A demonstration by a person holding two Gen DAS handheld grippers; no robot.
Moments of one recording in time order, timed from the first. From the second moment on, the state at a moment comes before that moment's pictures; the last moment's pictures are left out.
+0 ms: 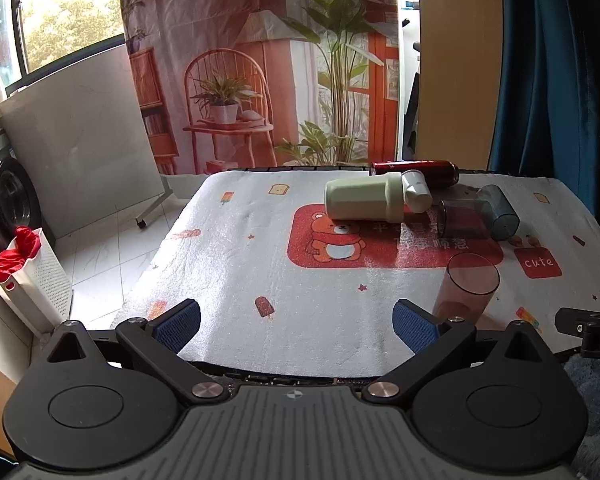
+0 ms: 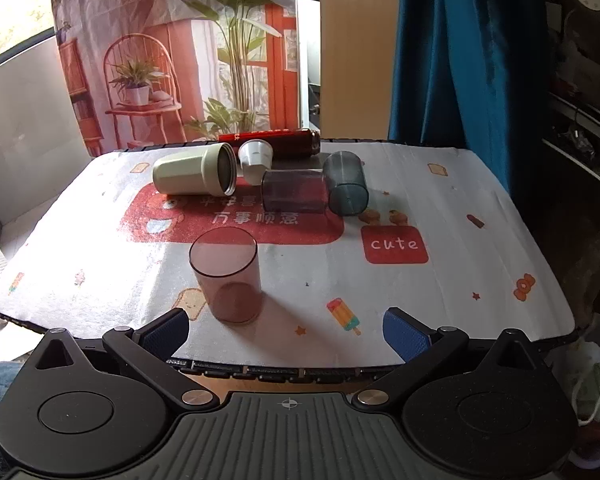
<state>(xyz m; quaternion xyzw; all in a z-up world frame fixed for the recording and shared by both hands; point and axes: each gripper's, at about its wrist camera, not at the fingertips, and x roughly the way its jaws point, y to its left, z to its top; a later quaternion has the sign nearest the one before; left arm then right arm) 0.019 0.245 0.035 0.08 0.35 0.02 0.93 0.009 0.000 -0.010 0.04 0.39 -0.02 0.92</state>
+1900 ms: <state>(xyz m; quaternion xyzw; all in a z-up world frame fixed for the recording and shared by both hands) 0.011 0.250 0.038 0.07 0.34 0.01 0.94 0.008 0.004 -0.008 0.02 0.38 -0.03 0.93</state>
